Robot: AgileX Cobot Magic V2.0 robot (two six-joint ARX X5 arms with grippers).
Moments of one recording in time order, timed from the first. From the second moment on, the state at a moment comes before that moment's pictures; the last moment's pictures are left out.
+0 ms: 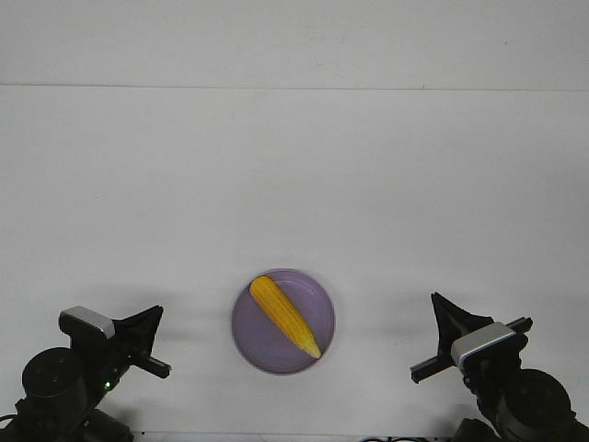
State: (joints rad) left arm -0.42 0.31 0.65 -0.58 0.02 -0.16; right arm 0.90 0.35 0.75 -0.64 0.49 0.08
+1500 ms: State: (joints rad) left arm -0.02 0.00 0.03 0.09 0.02 0.11; right arm 0.90 0.35 0.75 -0.64 0.49 0.08
